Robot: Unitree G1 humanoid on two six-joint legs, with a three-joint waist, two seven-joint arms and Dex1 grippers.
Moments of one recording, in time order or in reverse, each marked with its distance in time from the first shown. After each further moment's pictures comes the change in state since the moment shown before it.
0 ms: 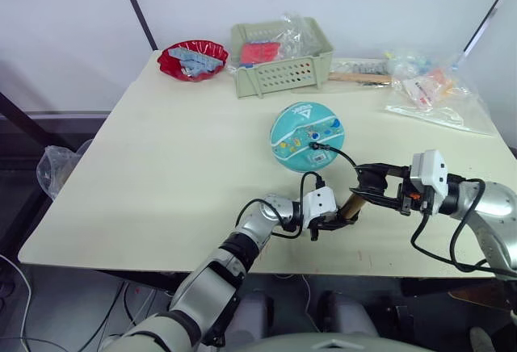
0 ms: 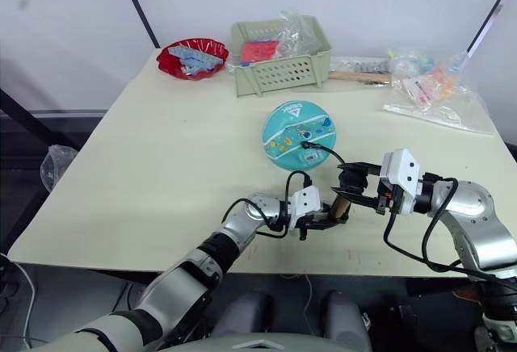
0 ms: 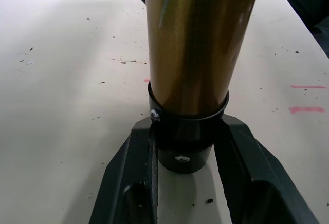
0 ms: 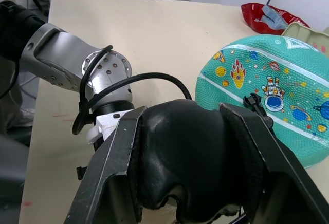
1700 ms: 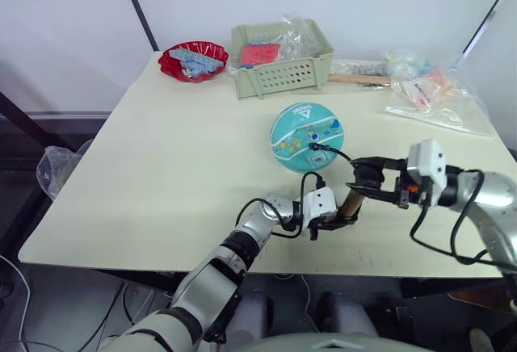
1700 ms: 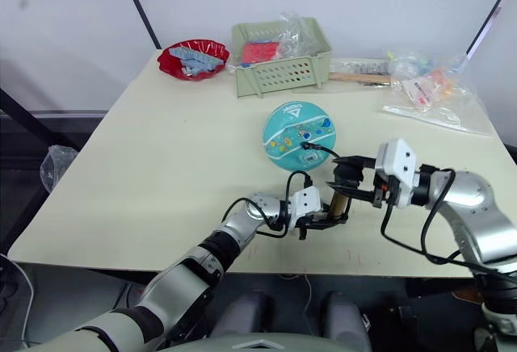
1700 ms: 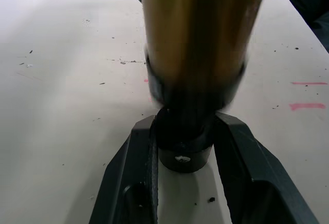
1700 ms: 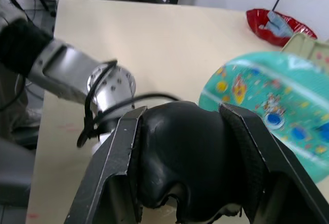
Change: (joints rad) left arm -0.017 -0.005 -0.001 0.048 0.012 -0.043 0.012; right arm 0.007 0.019 0.023 -0.030 -0.026 0.051 -0.034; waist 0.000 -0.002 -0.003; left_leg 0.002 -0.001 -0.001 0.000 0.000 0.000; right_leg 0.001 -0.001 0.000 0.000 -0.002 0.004
